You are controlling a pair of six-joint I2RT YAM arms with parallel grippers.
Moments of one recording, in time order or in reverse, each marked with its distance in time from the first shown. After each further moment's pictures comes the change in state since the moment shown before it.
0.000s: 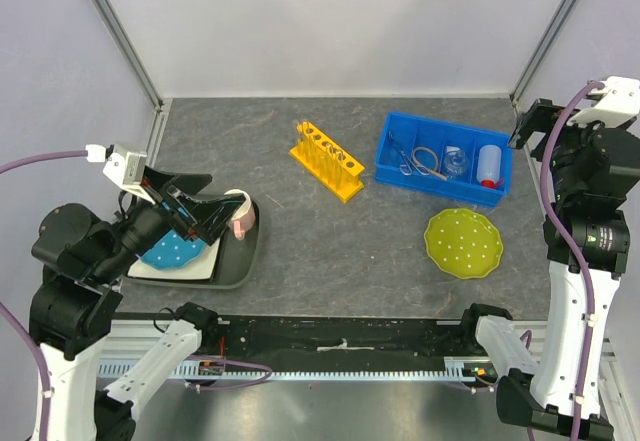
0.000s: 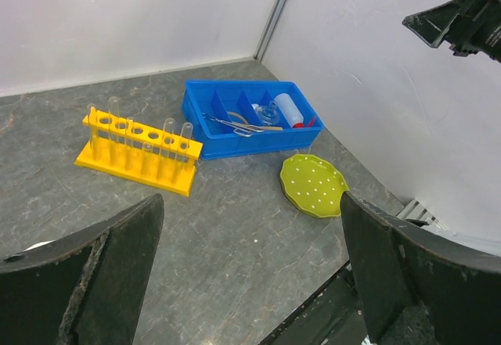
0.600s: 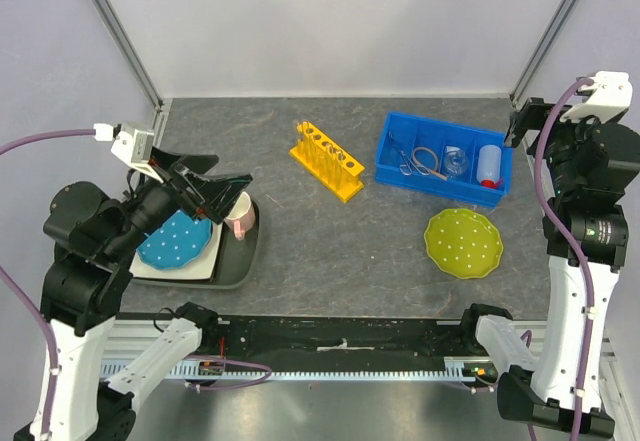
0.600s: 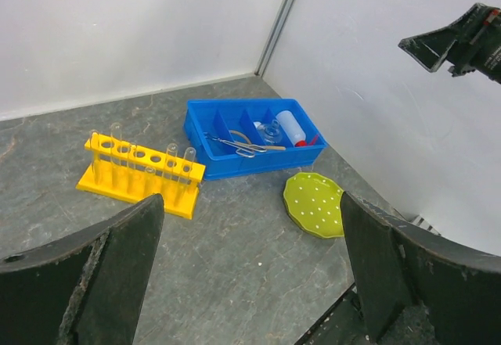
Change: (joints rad) left arm 0.000 0.079 -0.005 0.116 -0.007 -0.002; right arm 0.000 0.016 -0.009 0.028 -0.093 -0.059
